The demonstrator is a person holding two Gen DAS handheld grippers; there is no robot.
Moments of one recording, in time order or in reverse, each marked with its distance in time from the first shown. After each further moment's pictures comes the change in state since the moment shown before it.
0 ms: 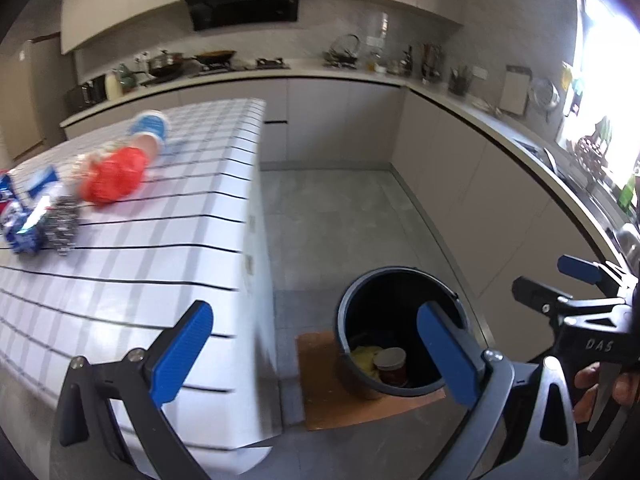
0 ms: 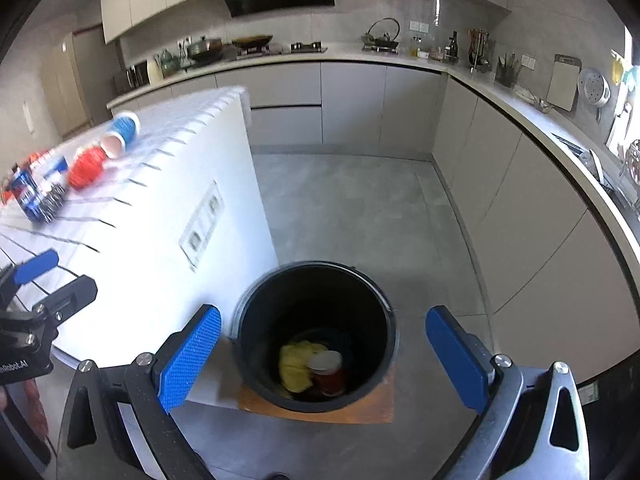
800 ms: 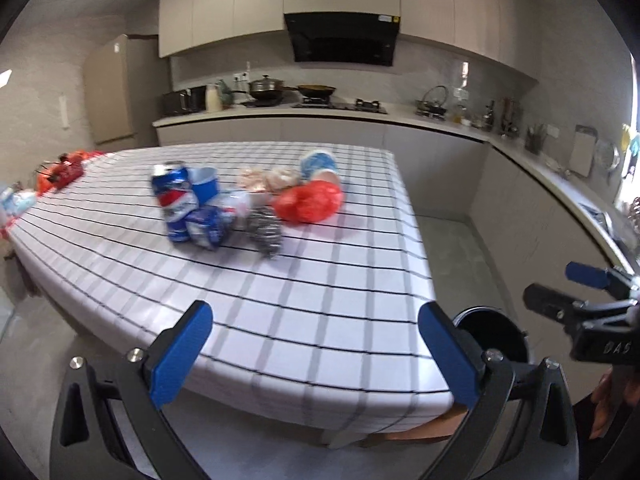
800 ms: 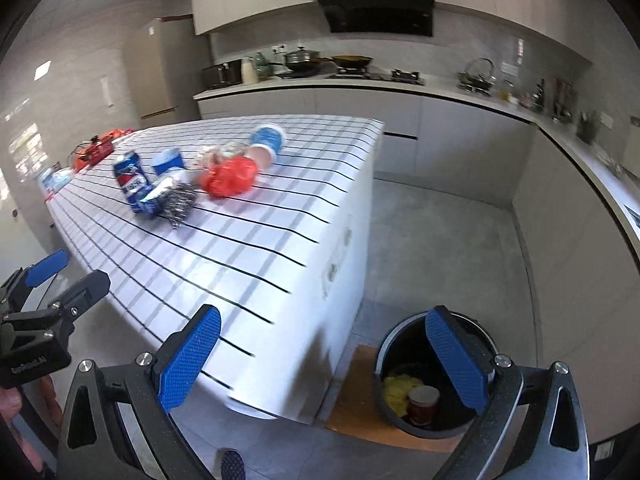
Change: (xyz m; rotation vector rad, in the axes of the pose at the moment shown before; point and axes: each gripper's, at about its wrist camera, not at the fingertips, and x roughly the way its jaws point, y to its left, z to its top) left arm -0.093 0.143 -0.016 -0.145 -0.136 0.248; right arm -0.039 0.173 0.030 -0.191 -0.068 0.237
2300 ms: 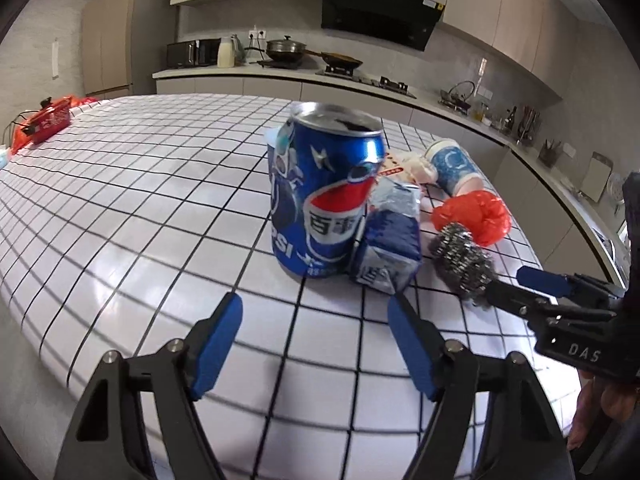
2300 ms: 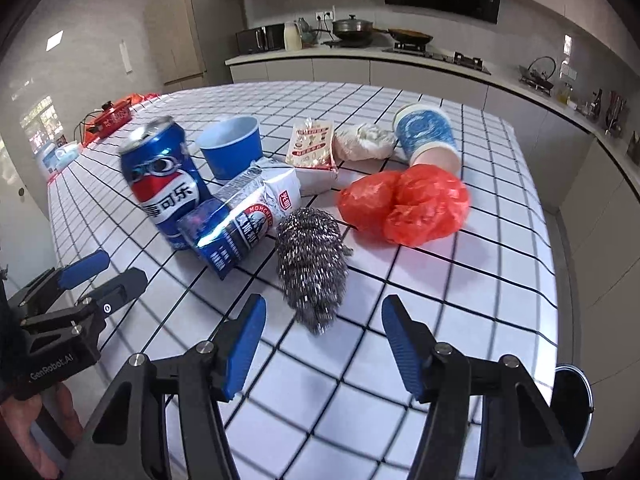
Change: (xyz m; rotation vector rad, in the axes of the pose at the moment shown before) left arm 0.157 0.197 0.041 -0.083 0.130 -0.120; right arm 0.187 0.199 0.085 -0.060 0.118 0.059
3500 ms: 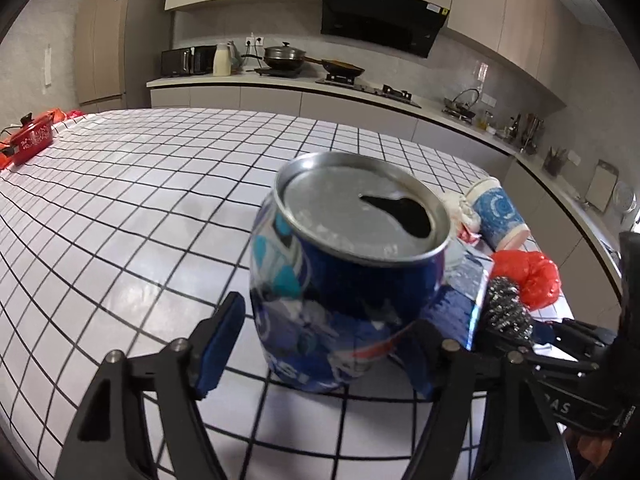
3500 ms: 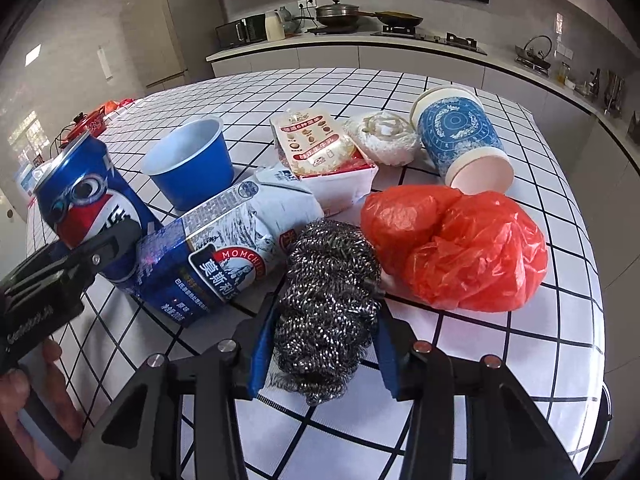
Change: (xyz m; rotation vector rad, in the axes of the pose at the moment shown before) left arm 0.054 0.021 0.059 0.010 -0.037 0.000; right arm 0.069 -0.003 0.042 0.062 0.036 -0.011
